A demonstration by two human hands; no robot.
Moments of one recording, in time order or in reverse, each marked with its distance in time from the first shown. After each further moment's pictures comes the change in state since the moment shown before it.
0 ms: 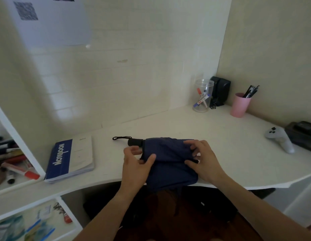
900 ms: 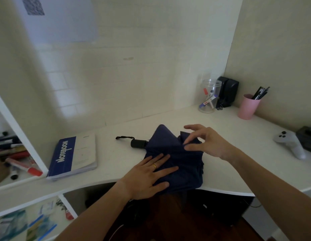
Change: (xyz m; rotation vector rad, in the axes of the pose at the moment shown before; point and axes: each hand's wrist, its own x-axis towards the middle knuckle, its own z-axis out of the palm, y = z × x) left_hand 0.021 -0.027 -0.010 1.064 -0.724 0.755; right_hand 0.069 -0.027 -0.036 0.095 -0.332 0.008
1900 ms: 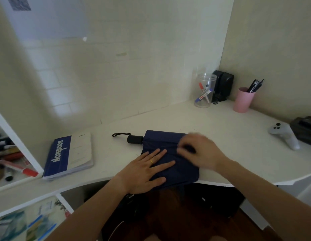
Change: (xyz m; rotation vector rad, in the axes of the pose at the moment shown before) left_hand 0.002 0.000 -0.008 0.010 -0.099 0.006; right_hand -0.031 0.010 0.033 -0.604 0.115 -0.187
